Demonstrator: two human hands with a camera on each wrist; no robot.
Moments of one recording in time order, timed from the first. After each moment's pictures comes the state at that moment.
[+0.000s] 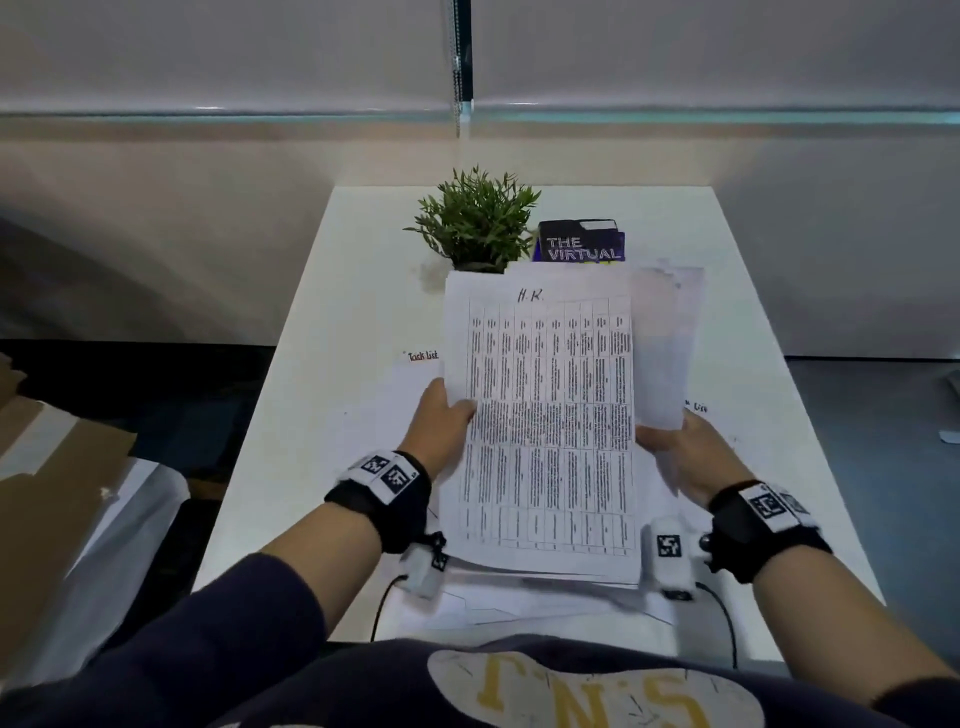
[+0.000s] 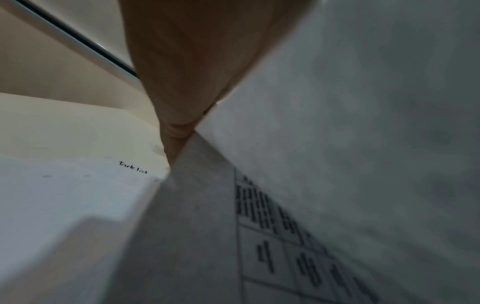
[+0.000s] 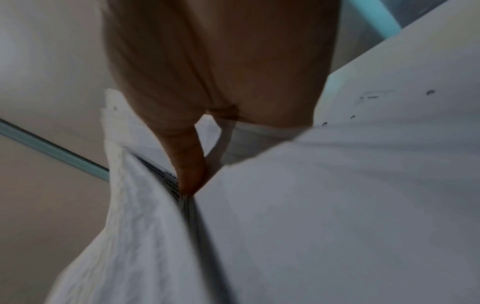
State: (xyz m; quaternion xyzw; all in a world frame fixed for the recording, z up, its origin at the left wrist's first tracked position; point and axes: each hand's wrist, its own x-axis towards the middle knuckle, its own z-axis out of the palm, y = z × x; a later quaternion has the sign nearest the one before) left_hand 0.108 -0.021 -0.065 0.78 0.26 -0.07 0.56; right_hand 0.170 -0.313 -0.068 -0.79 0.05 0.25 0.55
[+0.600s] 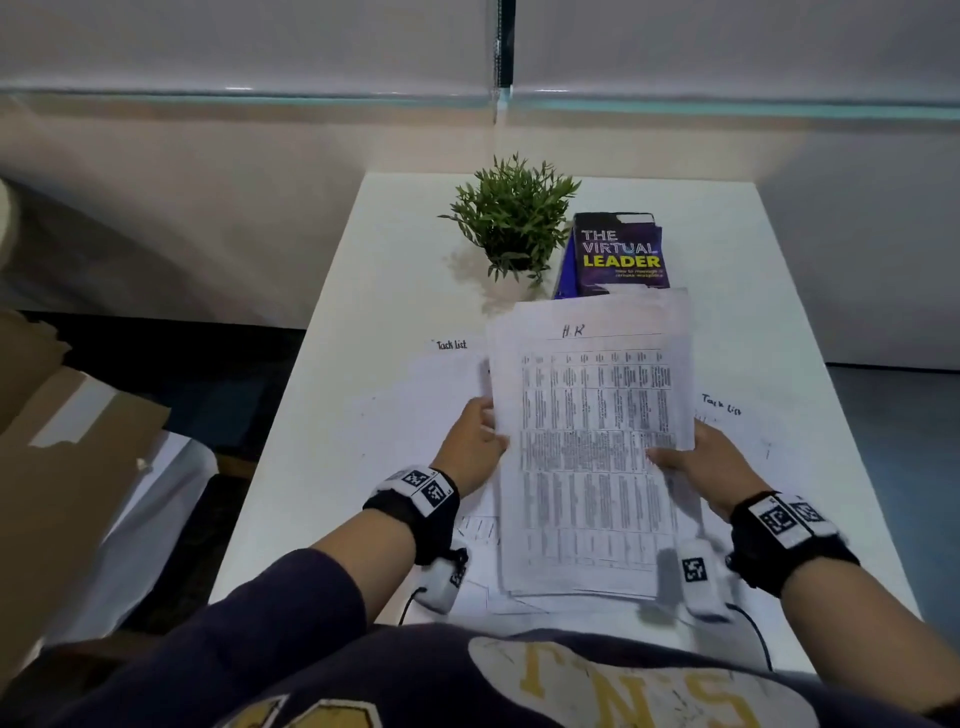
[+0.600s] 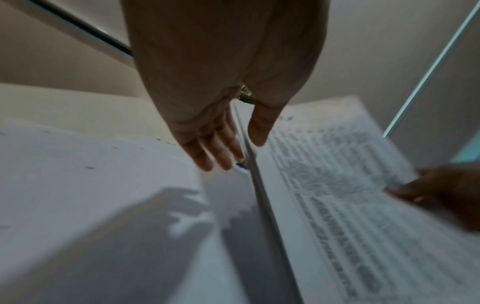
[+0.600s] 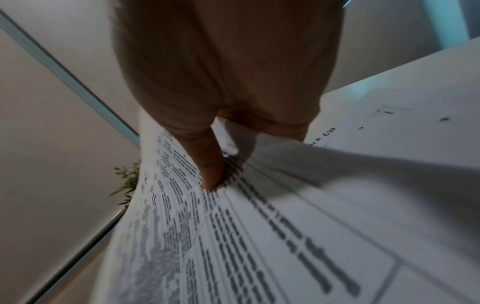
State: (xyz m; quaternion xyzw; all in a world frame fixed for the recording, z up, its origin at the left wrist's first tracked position) left_hand 0.084 -0.020 -0.110 0.79 0.22 -0.11 0.56; right_hand 0.163 -0.301 -0.089 -0.83 0.05 0.26 0.50
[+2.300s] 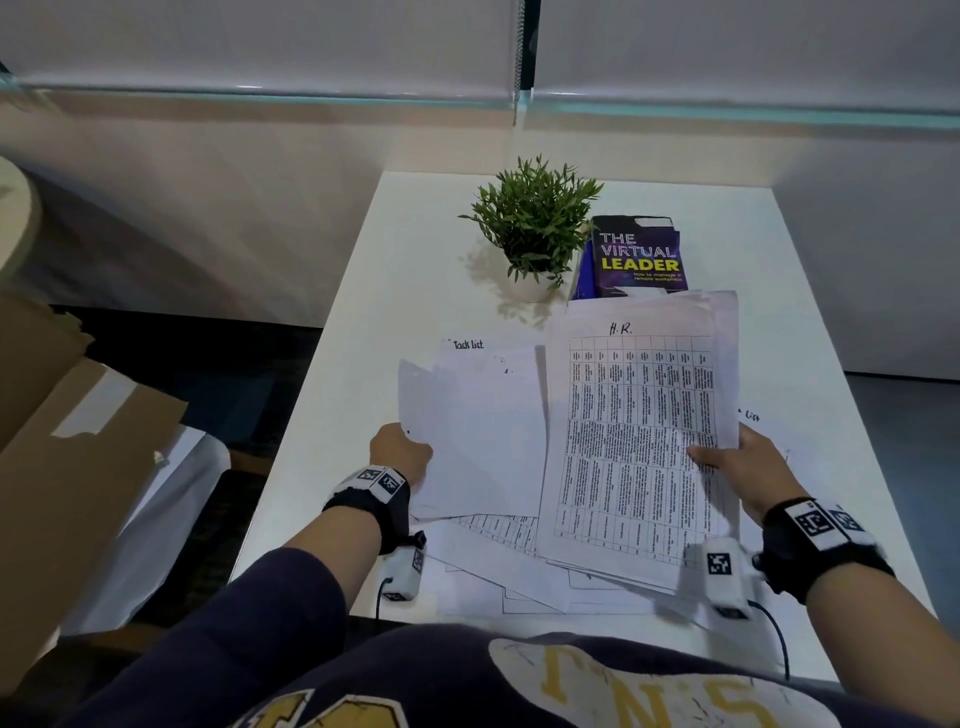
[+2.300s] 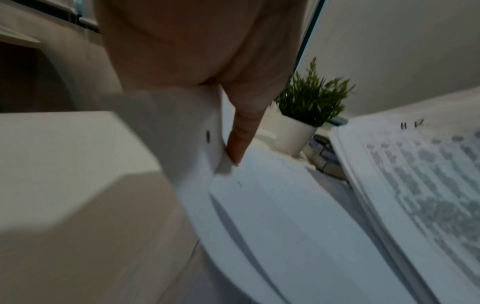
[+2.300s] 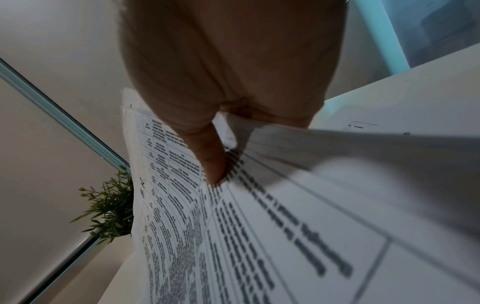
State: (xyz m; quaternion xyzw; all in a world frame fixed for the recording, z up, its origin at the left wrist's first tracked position) left_hand 0.057 0.070 -0.137 0.80 0.45 -0.10 0.40; right_hand 0.171 -0.316 -0.096 -0.82 0.11 0.21 0.52
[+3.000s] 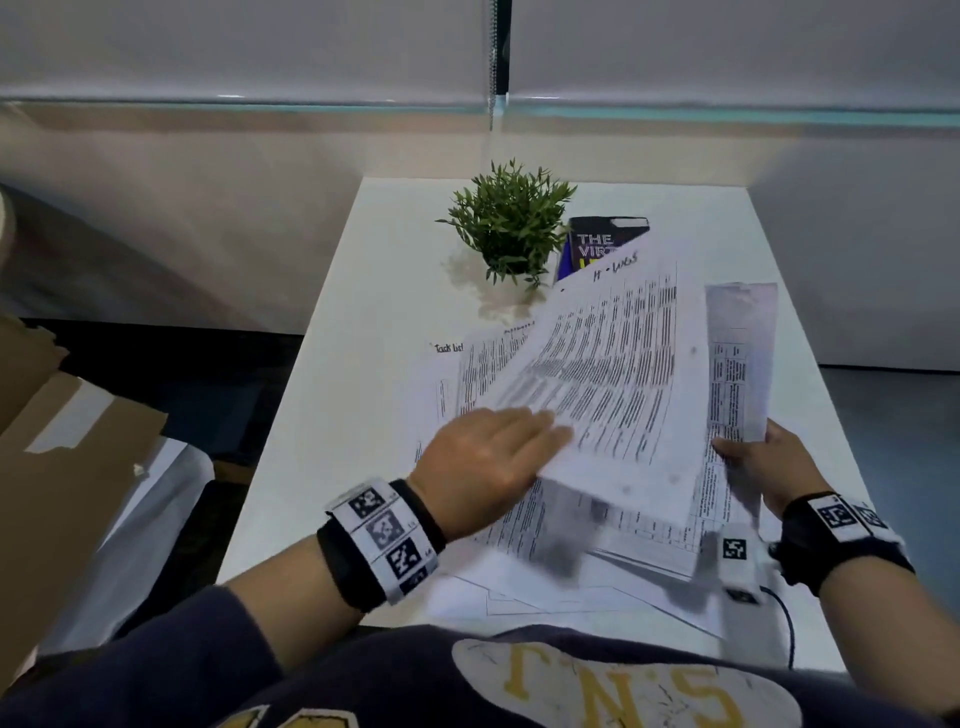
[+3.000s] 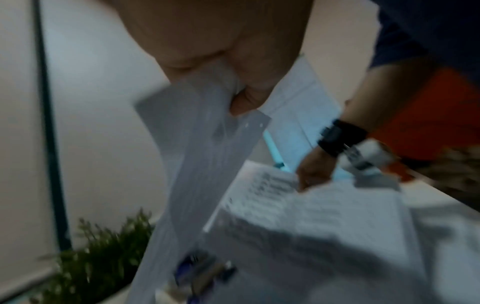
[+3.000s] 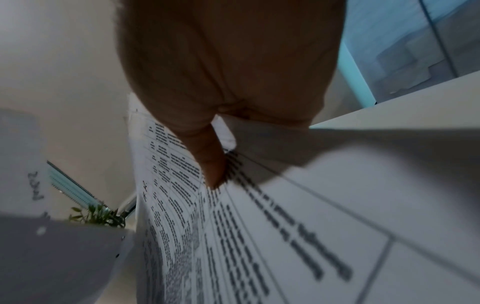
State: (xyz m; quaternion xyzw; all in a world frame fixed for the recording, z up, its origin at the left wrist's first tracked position) left_hand 0.043 -0.030 -0.008 0.91 -0.28 0.29 0.10; right_hand 0.183 -0.358 -0.090 -0.82 0.19 0.17 0.52
